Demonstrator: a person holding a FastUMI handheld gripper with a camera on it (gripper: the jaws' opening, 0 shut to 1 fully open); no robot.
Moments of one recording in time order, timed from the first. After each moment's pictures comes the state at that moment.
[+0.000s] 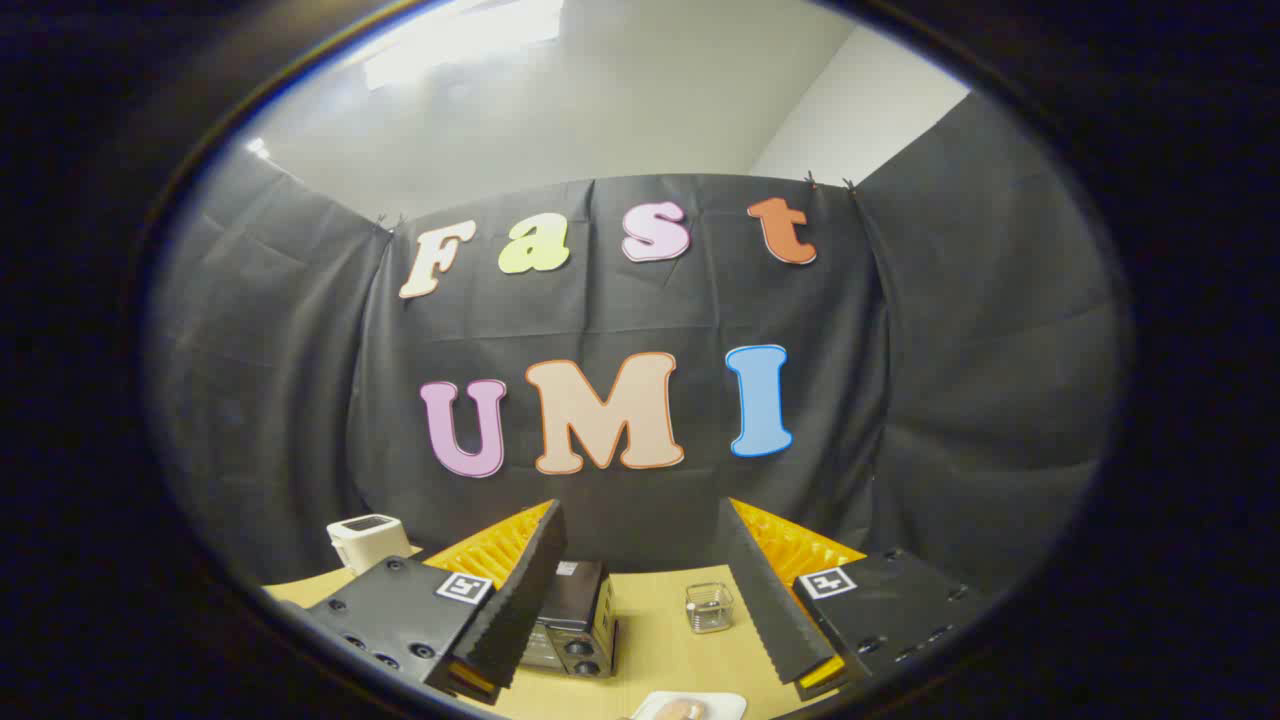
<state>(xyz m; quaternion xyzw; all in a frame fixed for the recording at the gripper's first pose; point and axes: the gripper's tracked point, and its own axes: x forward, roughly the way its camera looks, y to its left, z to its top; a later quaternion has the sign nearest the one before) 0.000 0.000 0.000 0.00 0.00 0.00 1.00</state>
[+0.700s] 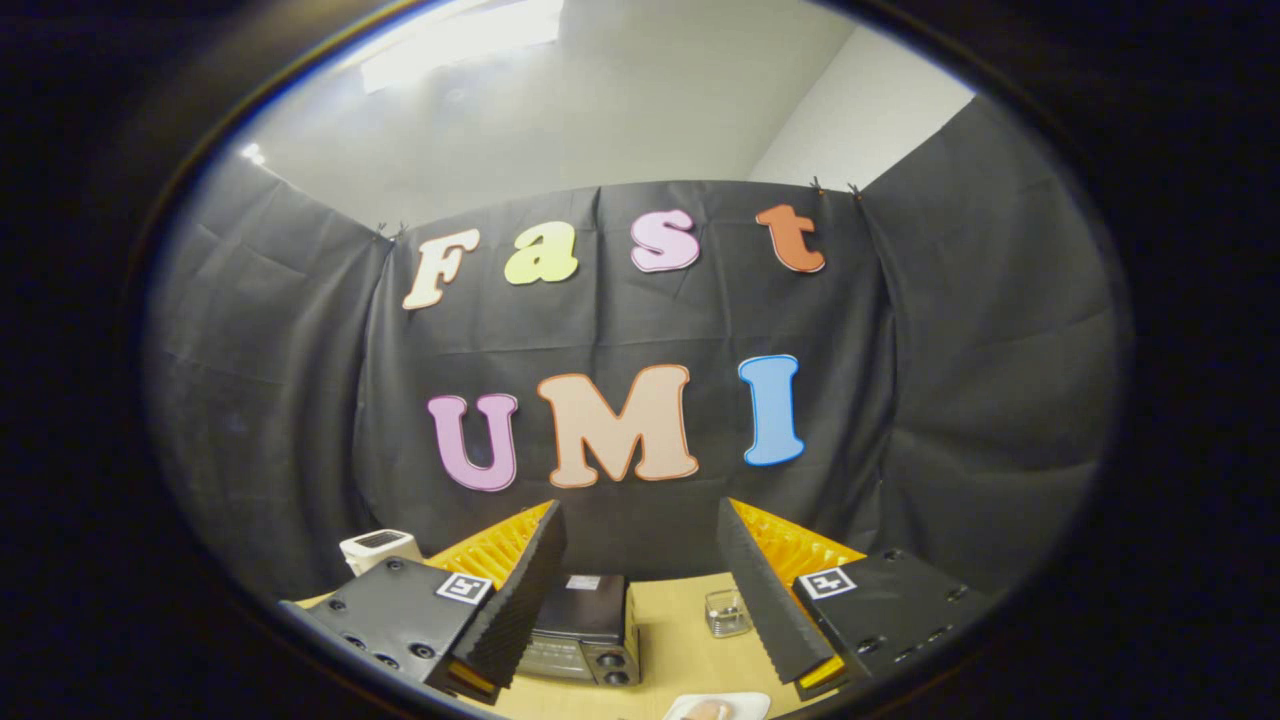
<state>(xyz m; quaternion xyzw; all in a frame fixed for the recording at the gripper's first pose) 0.003 0.035 0.027 0.01 0.00 0.00 1.00</state>
